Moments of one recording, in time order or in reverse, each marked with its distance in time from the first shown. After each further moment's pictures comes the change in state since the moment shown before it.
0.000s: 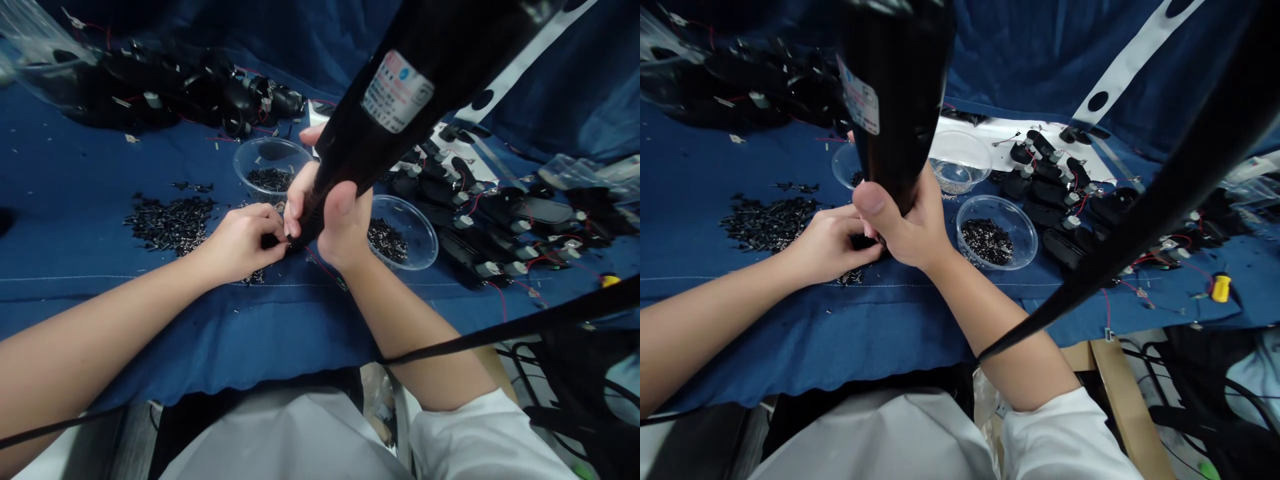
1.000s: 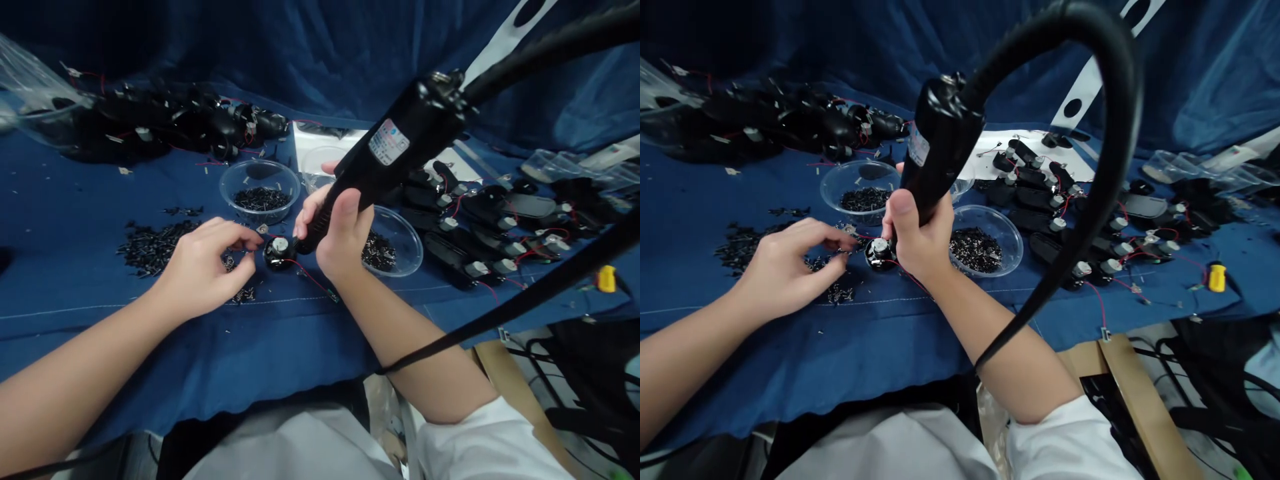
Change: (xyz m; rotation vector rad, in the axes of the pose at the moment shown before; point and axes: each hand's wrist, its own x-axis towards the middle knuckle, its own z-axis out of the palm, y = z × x) left_hand -0.011 0.019 -0.026 0.159 0.040 -0.090; right_hand -0.004 0.005 -0.012 0.131 0.313 -0.072
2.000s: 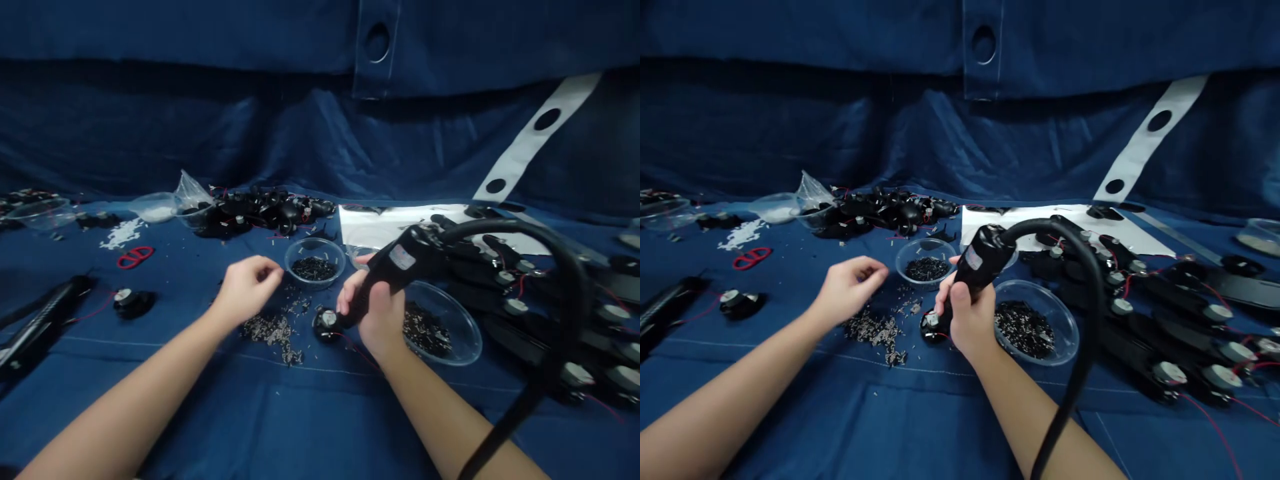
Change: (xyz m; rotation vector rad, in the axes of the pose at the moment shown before) left_hand 0.019 -0.045 -0.034 0.065 0.108 -0.484; right_hand -0.005 -0.012 0.006 0.153 -0.078 0.095
